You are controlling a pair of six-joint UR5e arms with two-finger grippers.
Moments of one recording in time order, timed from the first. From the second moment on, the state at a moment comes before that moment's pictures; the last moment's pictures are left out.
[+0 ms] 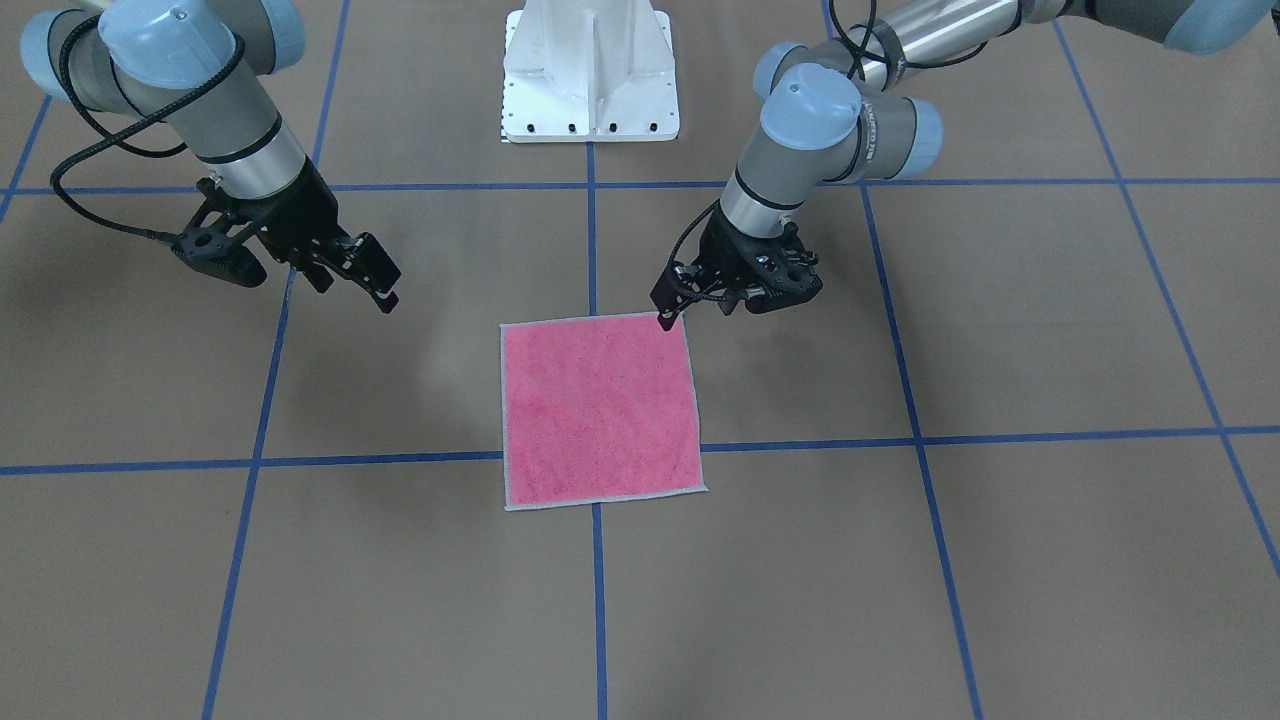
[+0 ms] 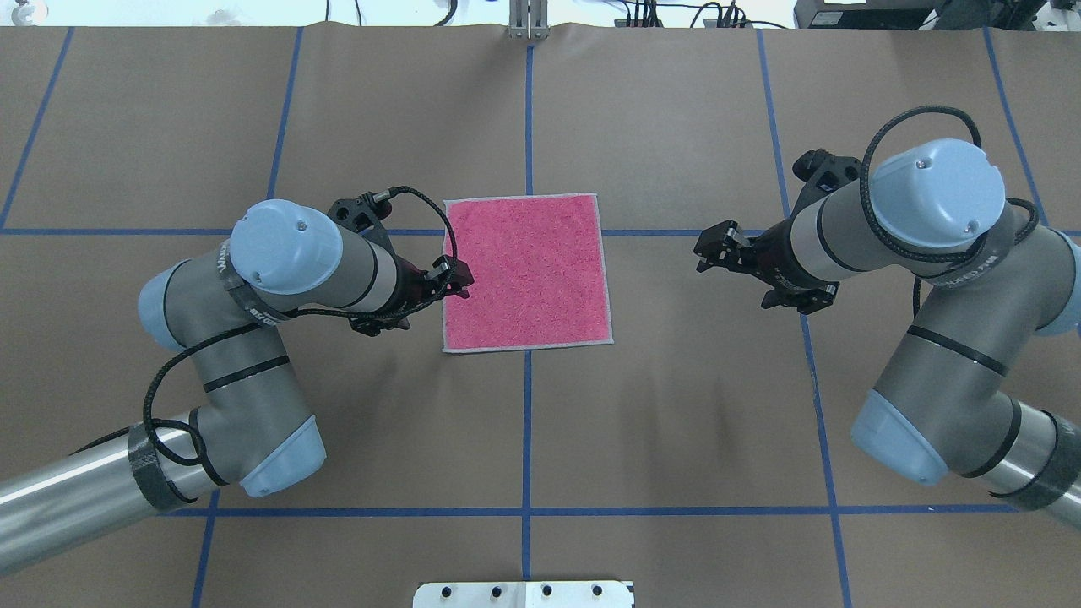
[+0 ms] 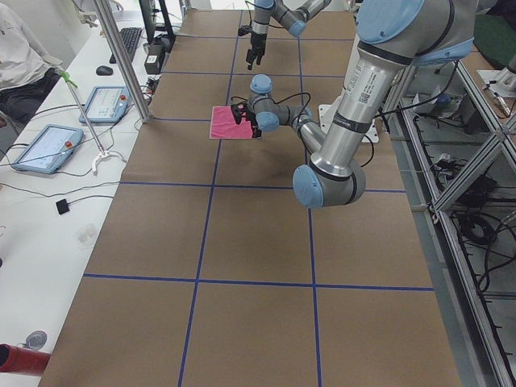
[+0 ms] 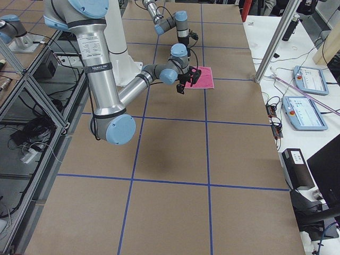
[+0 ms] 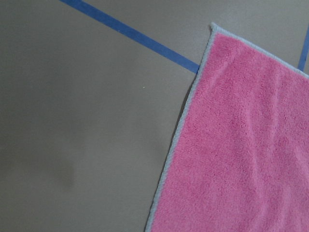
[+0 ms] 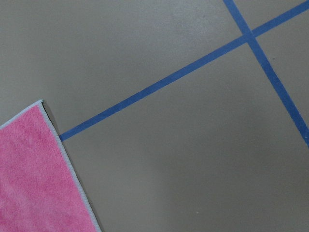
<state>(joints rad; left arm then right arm) -0.54 -2.11 -1.63 -2.03 -1.85 -1.68 0.70 -1.30 1.94 -1.31 1.95 1.61</state>
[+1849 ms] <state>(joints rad) -0.48 -2.13 -1.58 -2.03 -1.79 -1.68 0.69 -1.30 1.94 -1.31 1.95 1.61</state>
